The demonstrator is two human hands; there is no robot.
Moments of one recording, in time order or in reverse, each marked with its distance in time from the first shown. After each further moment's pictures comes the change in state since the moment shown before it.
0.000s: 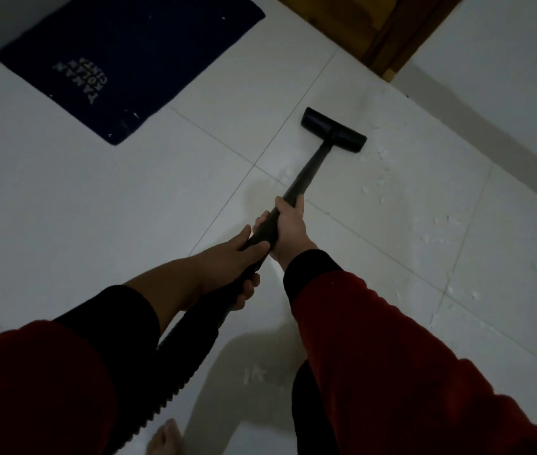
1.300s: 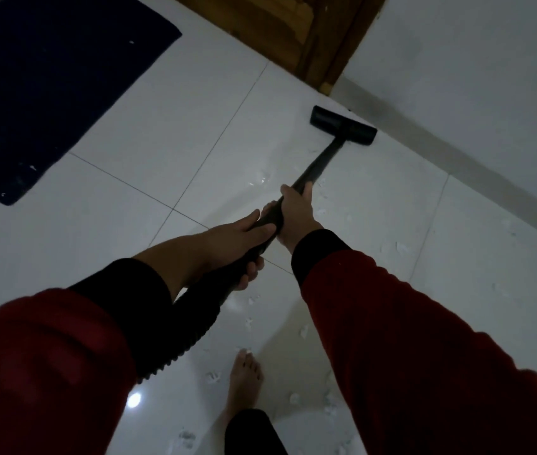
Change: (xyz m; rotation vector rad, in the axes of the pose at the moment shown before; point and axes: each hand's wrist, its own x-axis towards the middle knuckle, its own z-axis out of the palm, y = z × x) left_hand 0.153 0.216 0.172 0.067 -0.045 -0.009; right_hand 0.118 -0.285 -0.050 -0.032 0.154 -0.065
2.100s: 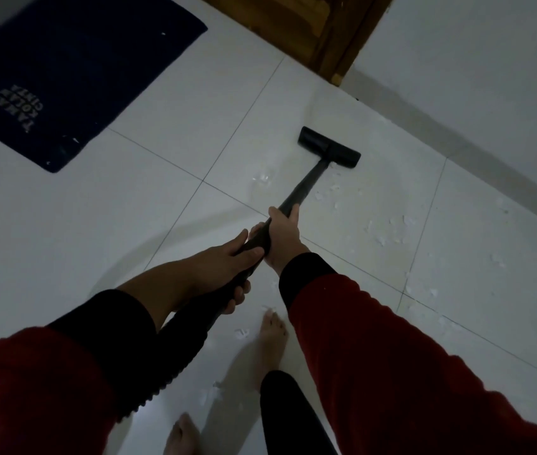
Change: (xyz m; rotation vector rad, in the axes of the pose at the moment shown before) left_hand -0.110 -0.149 -0.044 0.093 0.002 0.005; right_hand -0.117 0.153 -0.026 -0.020 -0.043 0.003
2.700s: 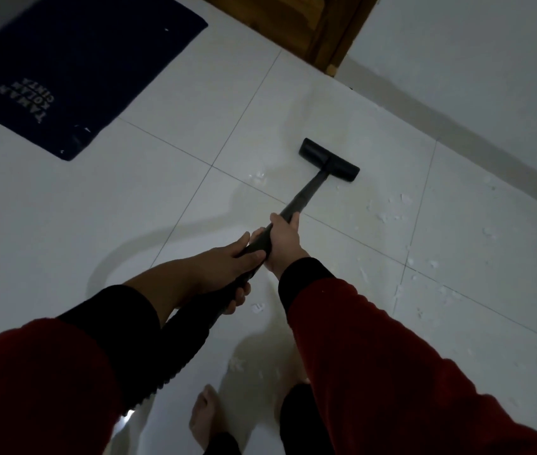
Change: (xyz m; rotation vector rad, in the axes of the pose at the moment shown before) left_hand -0.052 -0.081 -0.017 0.065 -0.056 0.018; right_hand -0.056 0.084 -0.018 0.033 0.076 0.013
